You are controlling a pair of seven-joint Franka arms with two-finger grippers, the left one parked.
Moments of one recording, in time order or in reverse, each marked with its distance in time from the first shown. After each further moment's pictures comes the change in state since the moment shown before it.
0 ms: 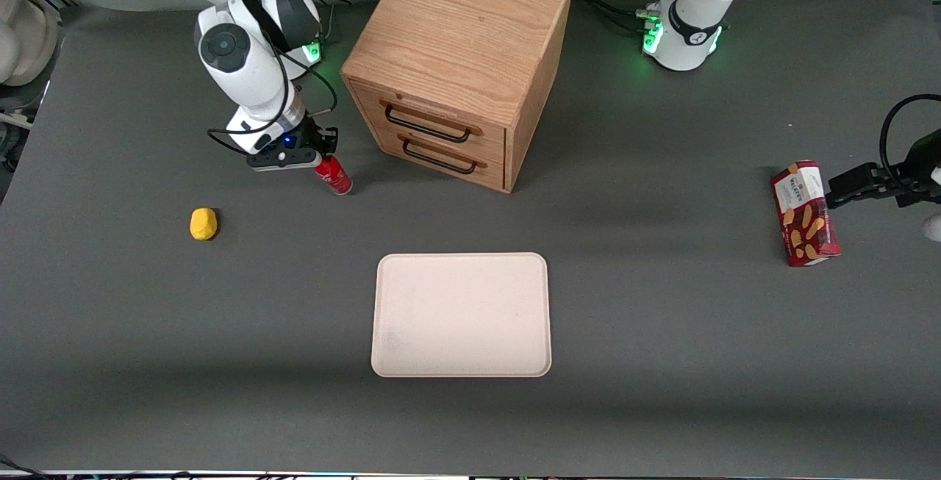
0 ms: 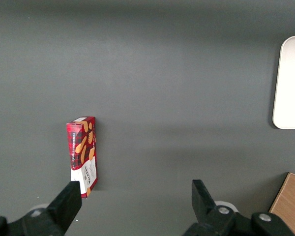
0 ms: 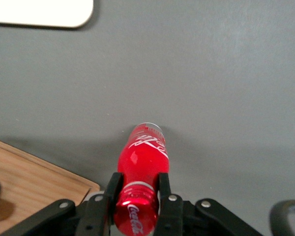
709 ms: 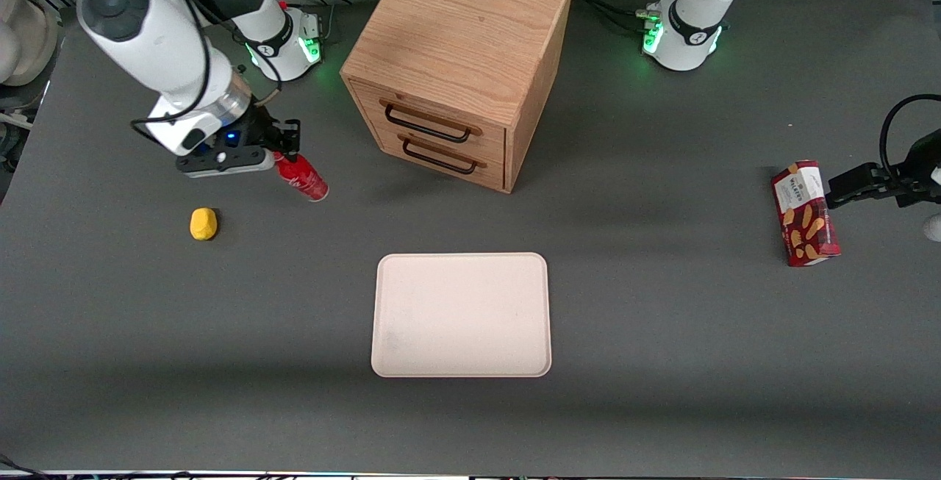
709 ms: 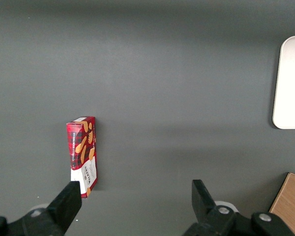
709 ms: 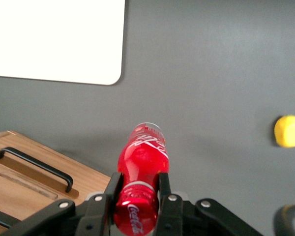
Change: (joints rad) arm -0.044 0.115 -0.057 0.563 -0.001 -0.443 -0.111
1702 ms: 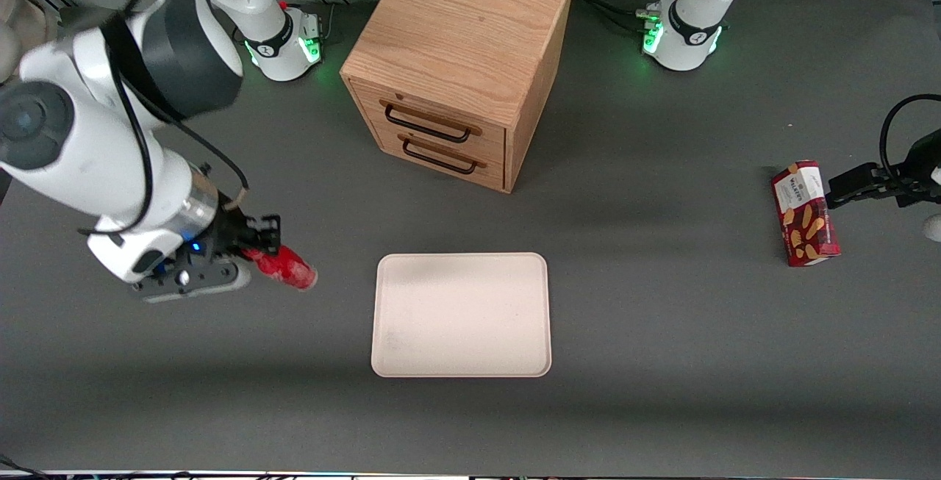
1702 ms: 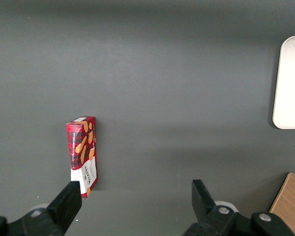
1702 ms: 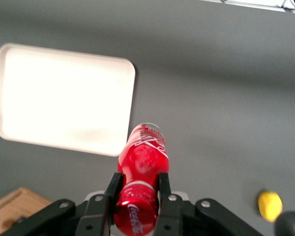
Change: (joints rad) arm -0.005 0.607 -0.005 0.871 -0.067 -0.204 -0.057
